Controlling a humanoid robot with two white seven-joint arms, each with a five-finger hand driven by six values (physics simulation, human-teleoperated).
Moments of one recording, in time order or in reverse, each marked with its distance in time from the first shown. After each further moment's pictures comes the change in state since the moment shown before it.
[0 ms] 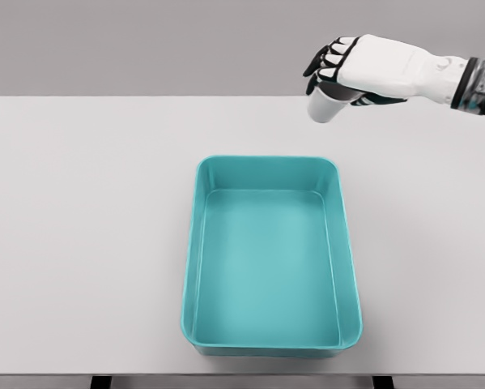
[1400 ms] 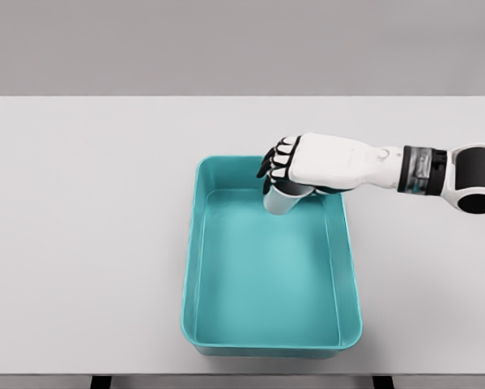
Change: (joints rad) left arm 0.000 0.000 0.000 0.000 0.000 0.000 0.000; right arm 0.199 0.023 0.060 -0.189 -0.024 0.000 -0.001
